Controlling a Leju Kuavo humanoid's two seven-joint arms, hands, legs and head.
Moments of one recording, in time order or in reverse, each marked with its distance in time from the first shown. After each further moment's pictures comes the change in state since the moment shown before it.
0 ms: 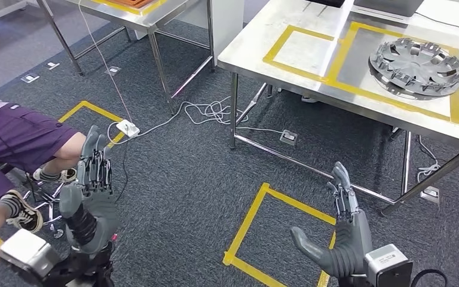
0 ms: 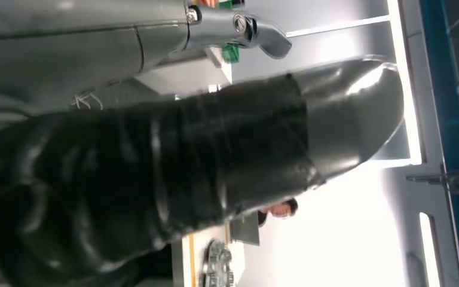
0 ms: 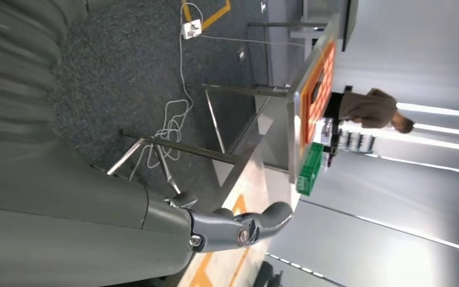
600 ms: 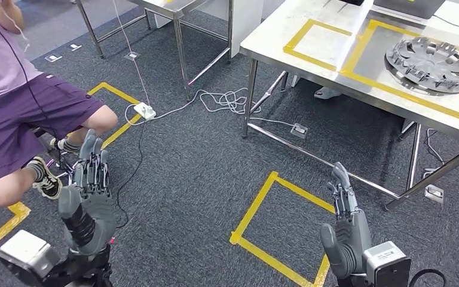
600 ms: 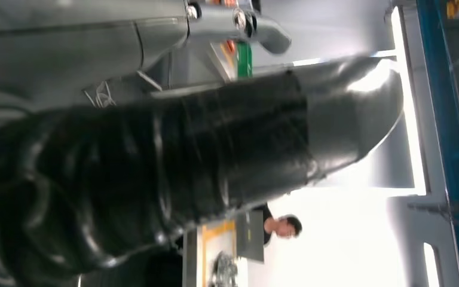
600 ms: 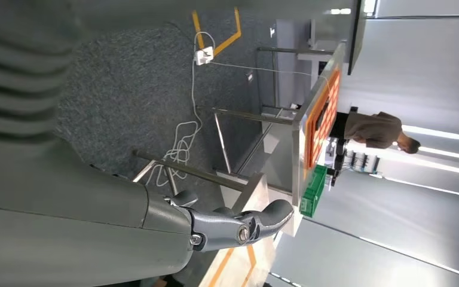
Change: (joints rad) left arm 0.013 -0.002 0.000 0.006 -0.001 0.010 0.000; right arm 0.005 -0.003 0.001 -0.003 0.008 -0.030 0.022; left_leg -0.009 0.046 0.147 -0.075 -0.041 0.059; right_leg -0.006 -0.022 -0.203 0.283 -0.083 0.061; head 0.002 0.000
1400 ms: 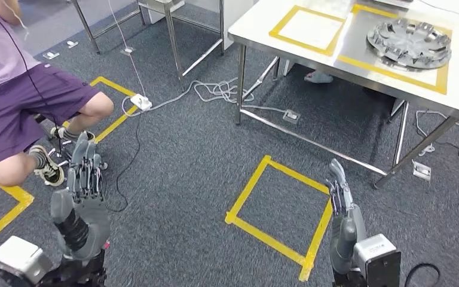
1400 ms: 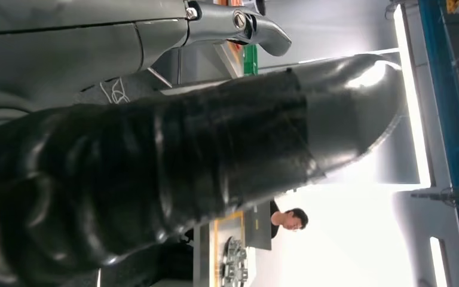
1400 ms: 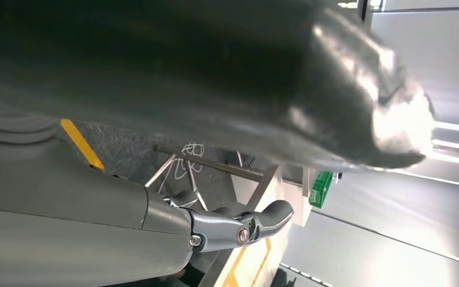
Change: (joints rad) left arm 0.002 0.001 0.000 0.002 0.001 0.005 0.001; right arm -0.003 -0.001 0.003 -0.001 0.025 -0.030 0.019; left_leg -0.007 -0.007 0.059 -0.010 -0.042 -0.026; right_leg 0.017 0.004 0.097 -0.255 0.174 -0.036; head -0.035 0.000
